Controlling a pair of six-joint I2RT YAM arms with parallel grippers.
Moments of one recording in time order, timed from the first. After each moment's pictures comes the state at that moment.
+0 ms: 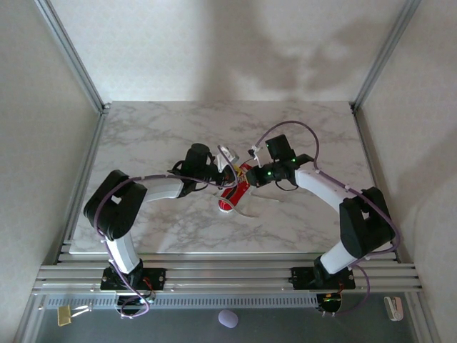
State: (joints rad) left arm -0.55 1.79 0.92 0.36 0.55 0.07; right arm 0.51 1.56 1.05 -0.45 -0.39 0.07
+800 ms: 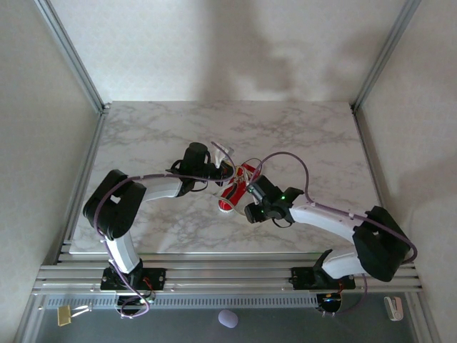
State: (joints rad) left arm -0.53 1.79 0.92 0.36 0.53 -0.18; right arm 0.85 1.39 0.76 -0.52 0.06 0.35
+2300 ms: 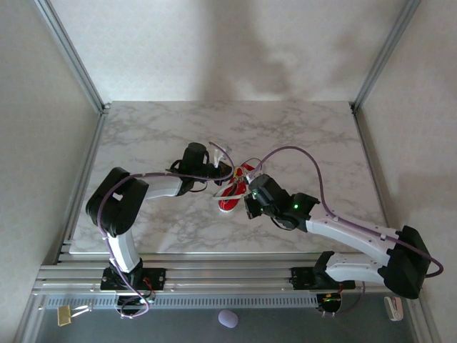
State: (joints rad) left arm -0.51 1.82 0.92 0.38 0.57 -0.25; right arm 0.96 1.15 0.82 -0.48 0.22 0.38
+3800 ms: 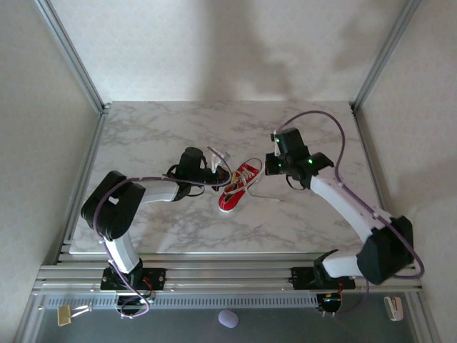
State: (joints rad) left arm -0.51 1.77 0.84 0.42 0.61 -0.20; right arm 0.52 1.39 1.16 -0.62 0.03 0.31
